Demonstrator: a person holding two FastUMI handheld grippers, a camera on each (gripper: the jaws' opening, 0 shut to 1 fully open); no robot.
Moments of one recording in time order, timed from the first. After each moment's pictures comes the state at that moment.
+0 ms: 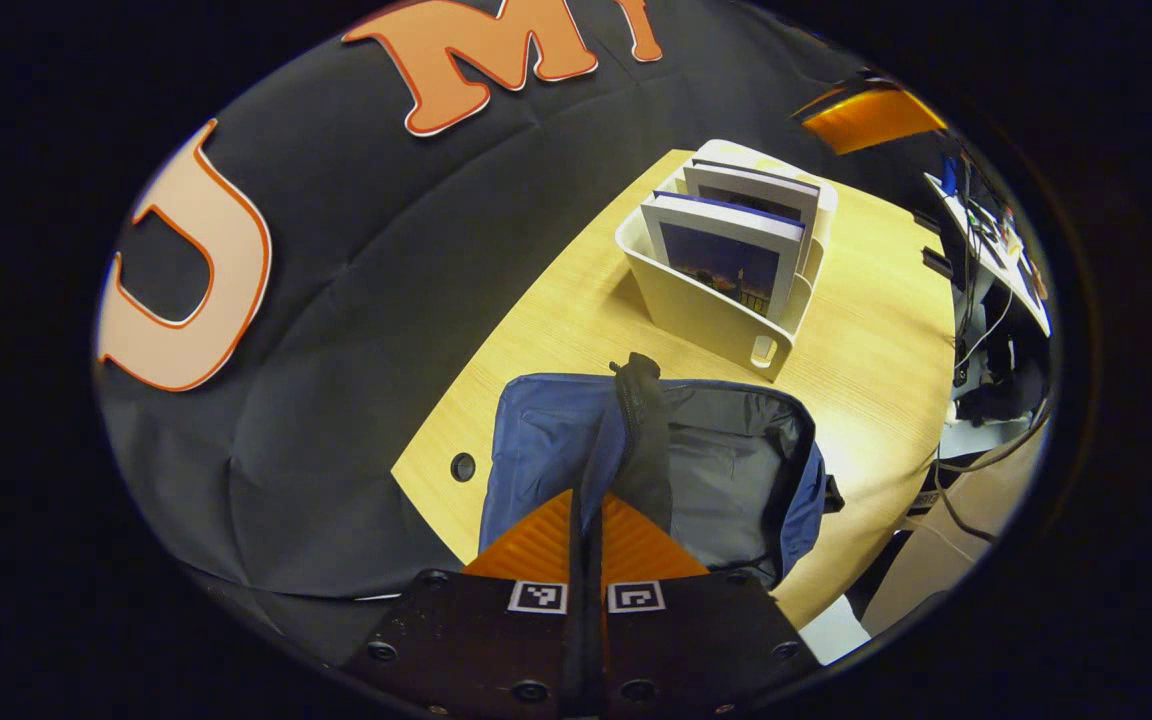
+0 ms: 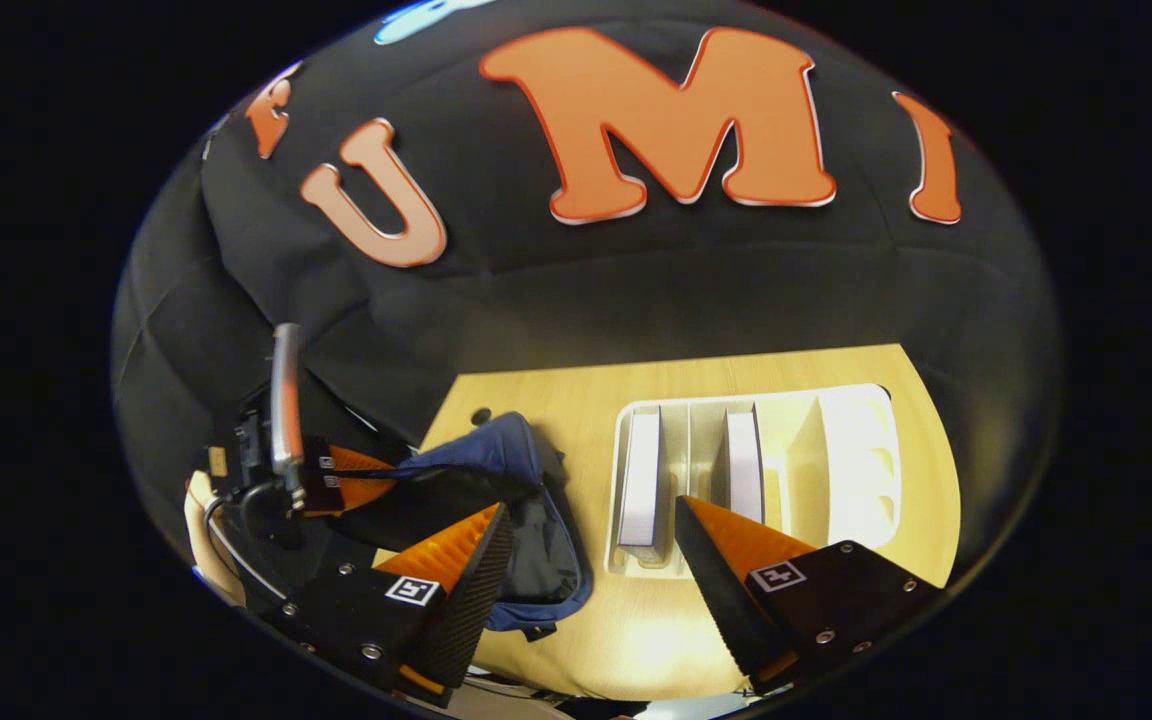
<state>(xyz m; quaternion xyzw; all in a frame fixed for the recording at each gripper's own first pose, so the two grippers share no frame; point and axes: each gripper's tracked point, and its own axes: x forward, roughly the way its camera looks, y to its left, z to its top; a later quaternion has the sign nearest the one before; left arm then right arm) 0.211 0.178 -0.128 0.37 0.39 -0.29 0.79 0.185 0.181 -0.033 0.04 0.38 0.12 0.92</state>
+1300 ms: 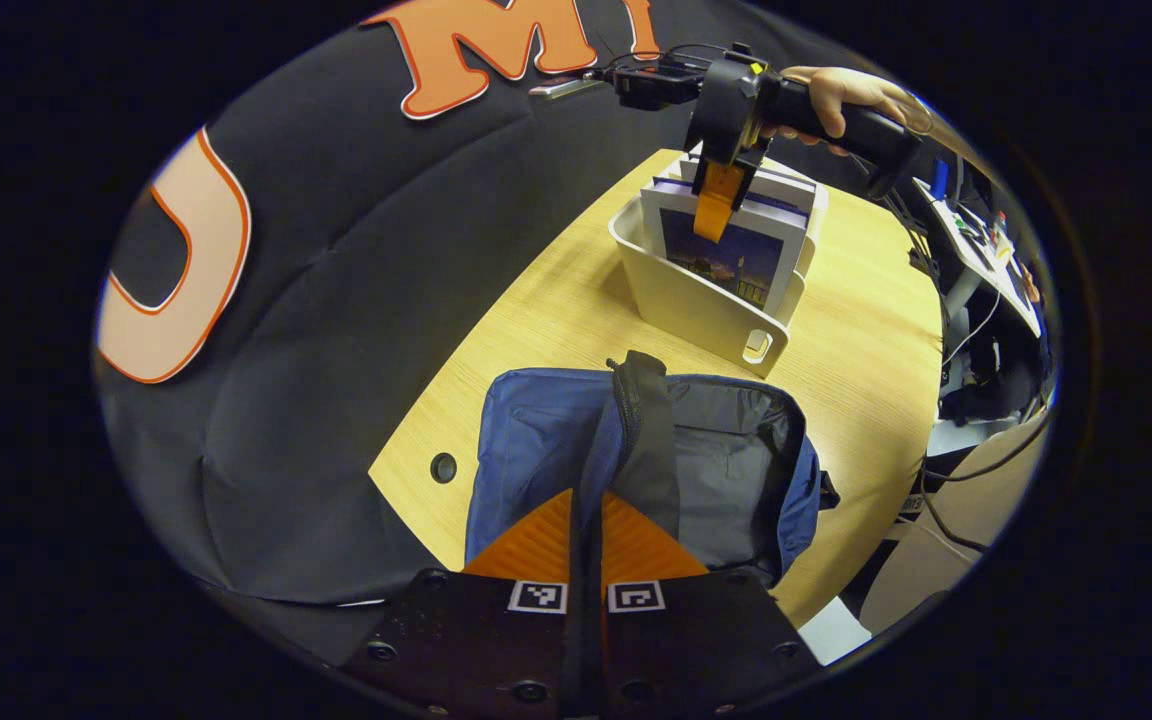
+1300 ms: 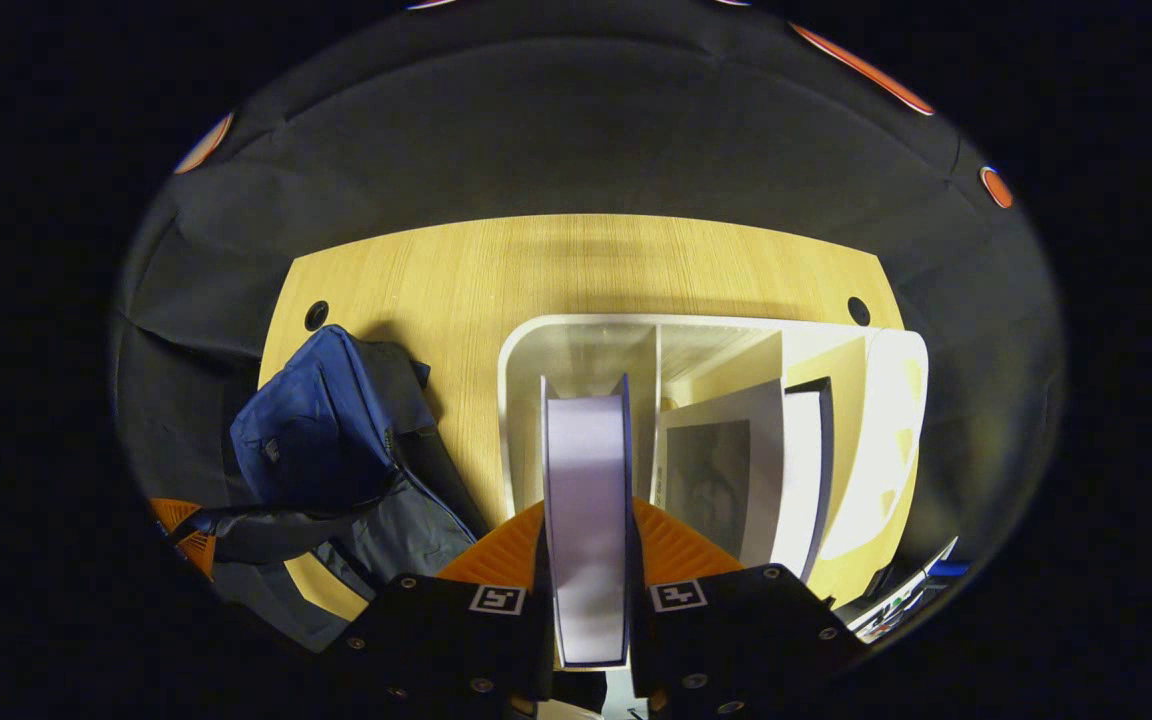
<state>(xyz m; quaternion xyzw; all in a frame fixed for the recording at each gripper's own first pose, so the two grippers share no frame) 0.219 0.183 -0.145 0.35 0.40 -0.31 0.79 0.266 0.167 -0.158 -0.02 0.56 -0.01 0.83</state>
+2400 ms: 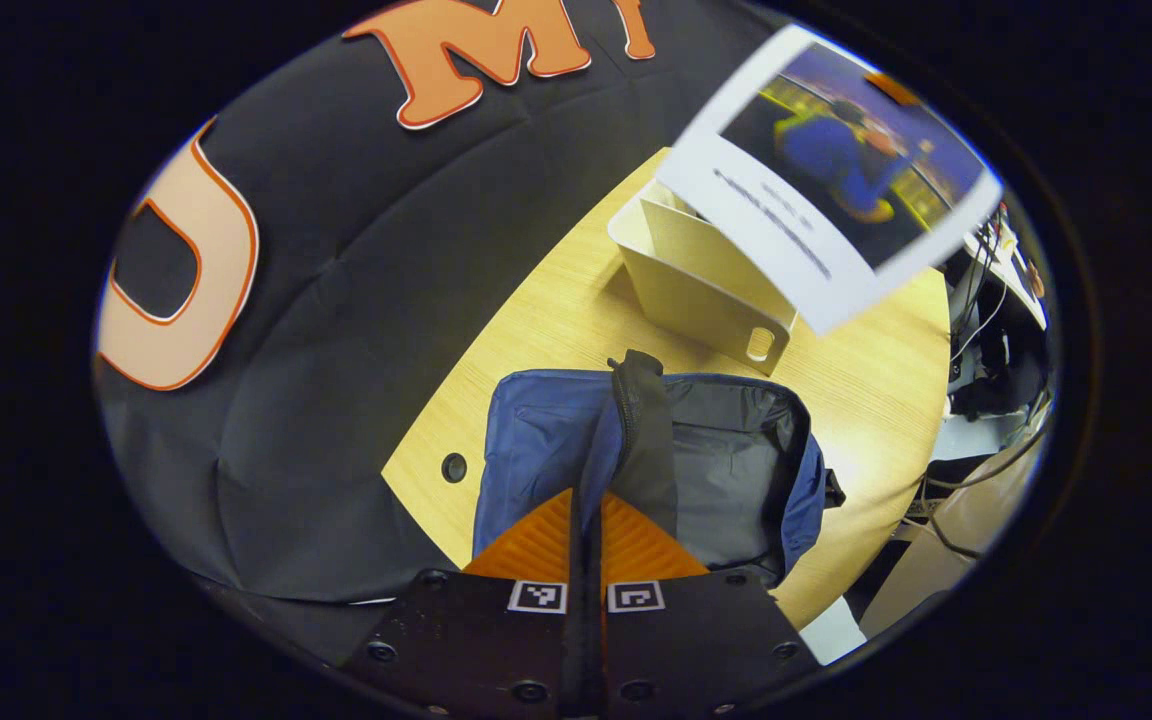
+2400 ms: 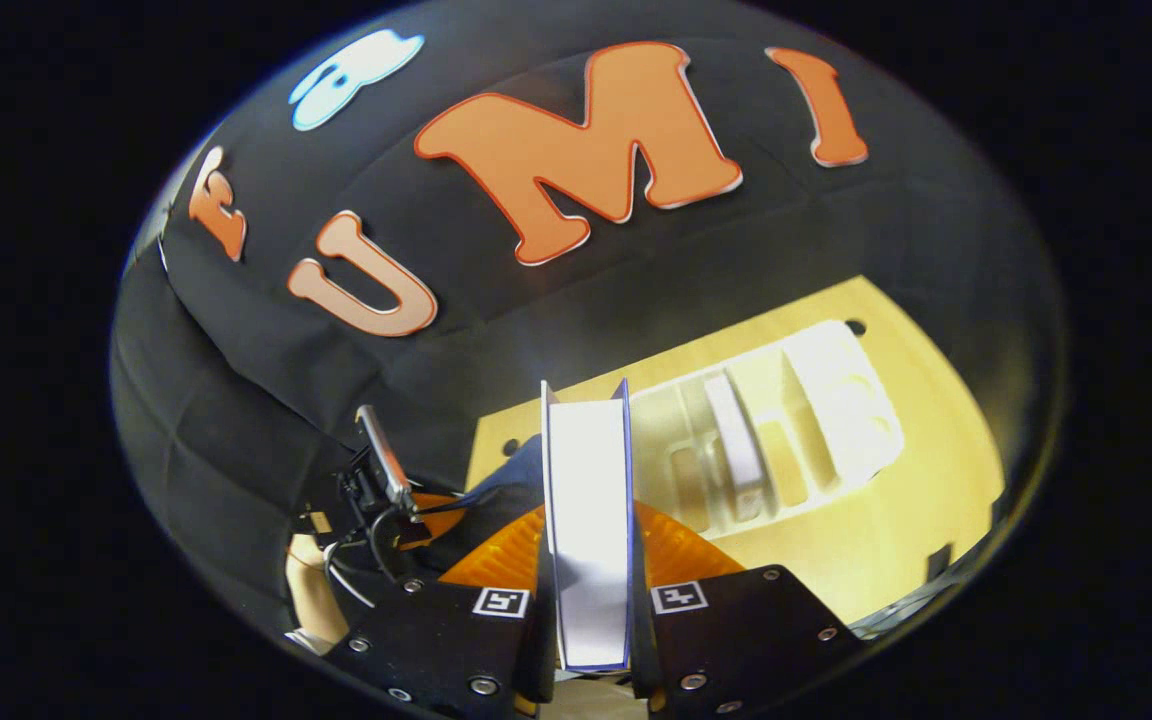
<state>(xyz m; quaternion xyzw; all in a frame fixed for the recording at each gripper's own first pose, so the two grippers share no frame) 0.214 0.180 -0.137 0.37 0.39 -0.30 0.79 0.082 0.181 0.003 0.25 0.32 0.10 0.91</state>
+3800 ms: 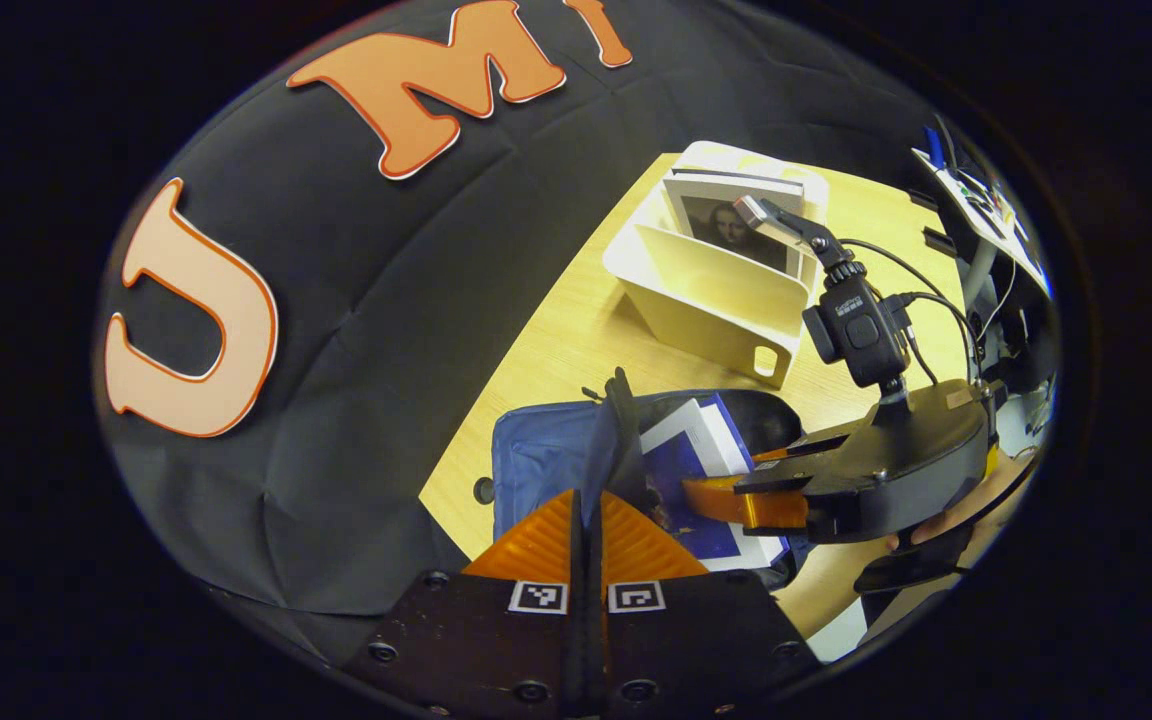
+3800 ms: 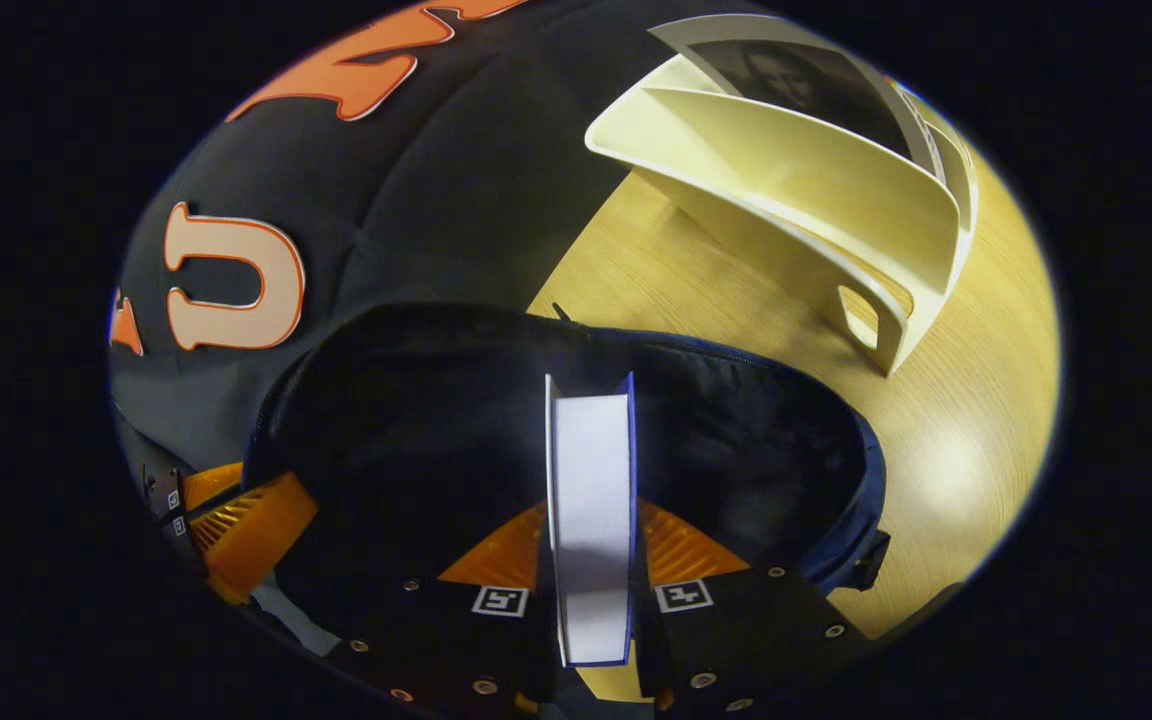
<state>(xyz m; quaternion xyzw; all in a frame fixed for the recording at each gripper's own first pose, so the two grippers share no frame) 0.214 0.150 -0.114 0.41 0.35 -0.28 0.79 0.168 0.378 -0.245 0.43 0.38 0.04 0.81</state>
